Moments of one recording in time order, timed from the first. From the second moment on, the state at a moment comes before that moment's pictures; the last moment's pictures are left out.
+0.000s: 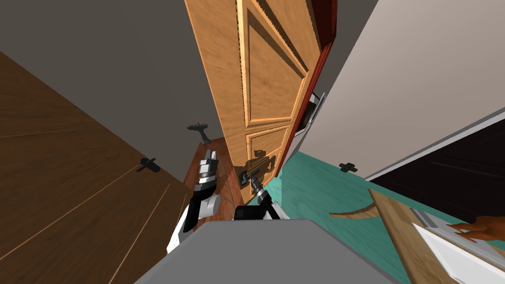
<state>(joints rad) 0.29 -0.11 0.59 -1.58 0.33 -0.30 -0.27</state>
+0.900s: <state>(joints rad) 0.28 -0.11 0.55 -1.56 0.32 -0.29 -0.26</state>
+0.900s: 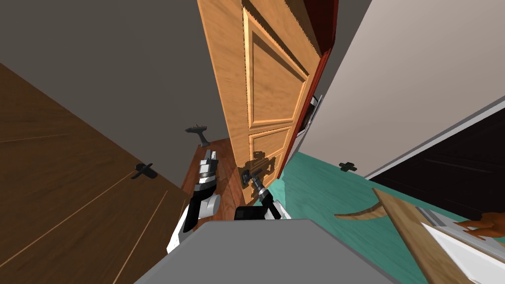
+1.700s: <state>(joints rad) 0.24 -0.07 0.46 -1.53 0.29 -0.27 -0.23</state>
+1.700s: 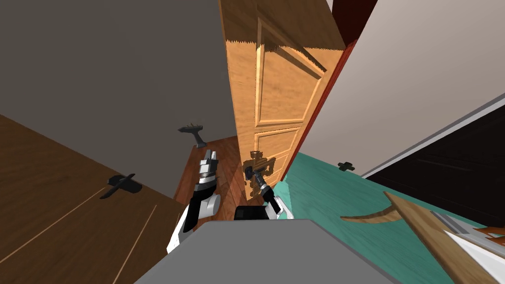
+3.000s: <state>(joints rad) 0.18 0.00 0.31 -1.46 0.26 -0.26 -0.19</state>
